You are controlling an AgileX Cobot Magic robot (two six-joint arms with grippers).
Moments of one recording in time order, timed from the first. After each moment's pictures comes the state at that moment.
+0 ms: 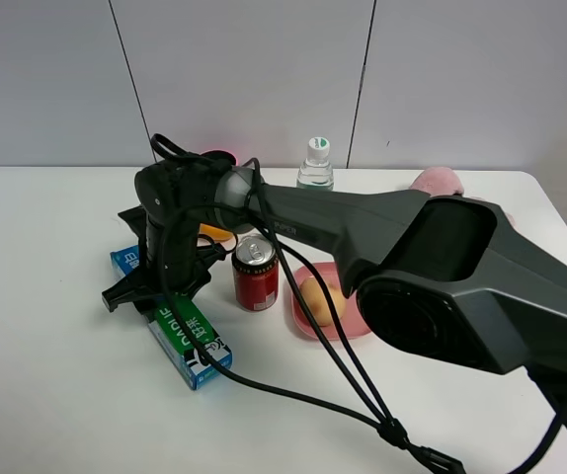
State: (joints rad) left arm 0.01 -0.01 -0.51 0.15 1.06 -0.11; right arm 0.93 2.50 -2.12 0.15 1.00 0.19
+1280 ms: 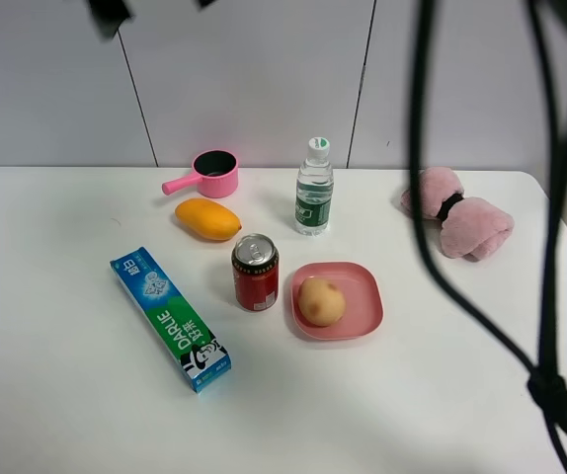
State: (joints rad) left arm 0.01 -0.01 -0.51 0.15 1.06 -0.11; right arm 0.89 2.02 -2.50 -0.24 1.20 0.16
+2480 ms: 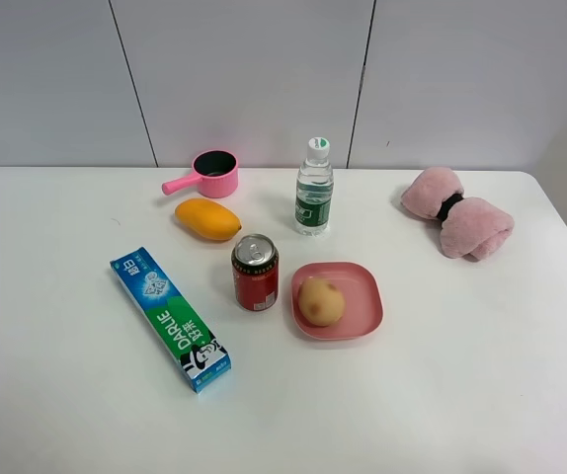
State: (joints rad) left arm 0.01 -0.01 -0.51 0.15 1.06 -0.11; right arm 0.51 0.96 -1.78 -0.40 1.22 -0.08
